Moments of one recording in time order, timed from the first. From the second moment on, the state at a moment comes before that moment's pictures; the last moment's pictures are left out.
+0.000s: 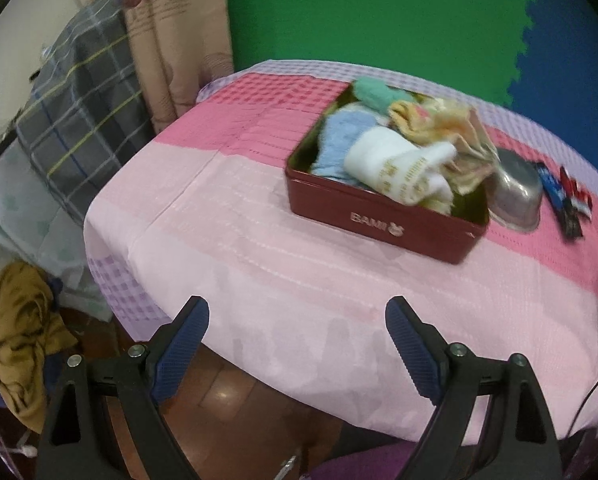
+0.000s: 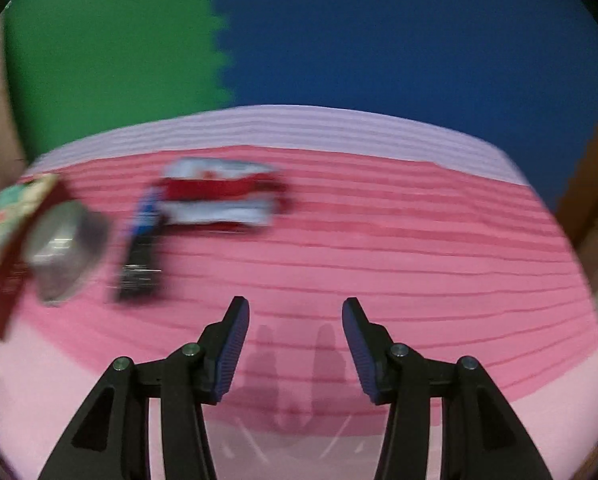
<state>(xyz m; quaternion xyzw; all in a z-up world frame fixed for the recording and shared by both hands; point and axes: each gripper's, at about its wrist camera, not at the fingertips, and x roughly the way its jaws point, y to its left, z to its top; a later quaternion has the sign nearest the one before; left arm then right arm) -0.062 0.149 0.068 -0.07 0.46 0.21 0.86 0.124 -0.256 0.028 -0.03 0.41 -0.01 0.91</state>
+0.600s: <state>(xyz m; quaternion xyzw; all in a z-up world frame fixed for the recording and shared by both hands) -0.040 0.072 0.062 0.03 0.49 0.13 0.86 0.140 -0.320 0.006 0.00 0.44 -0.08 0.90</state>
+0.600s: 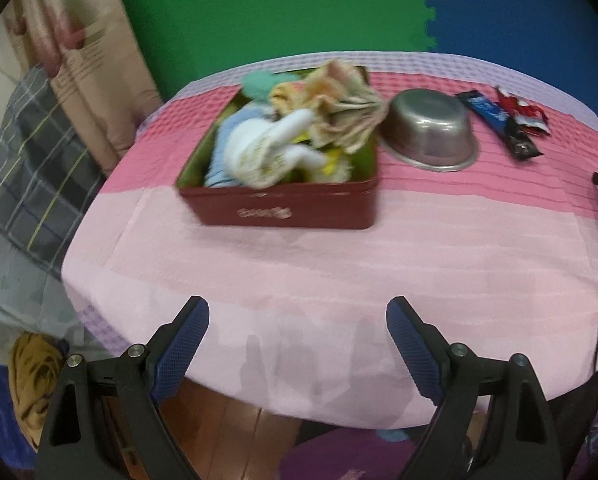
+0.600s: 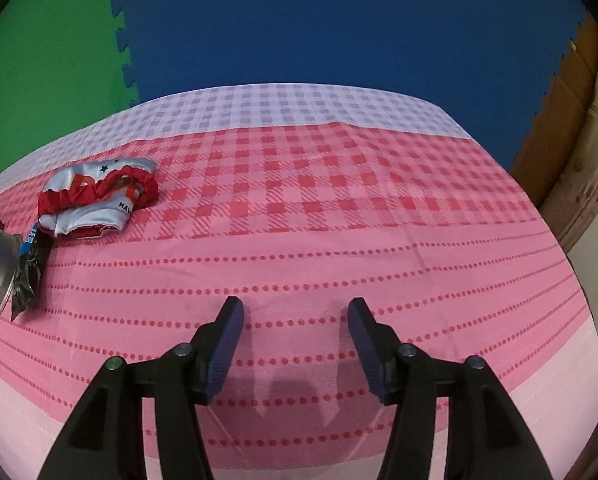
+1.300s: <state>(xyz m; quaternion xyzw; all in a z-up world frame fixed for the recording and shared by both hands) 0.031 -0.023 0.073 0.09 0.49 0.04 0.87 0.133 -0.319 0.009 0.01 0.43 -0.07 0.90</state>
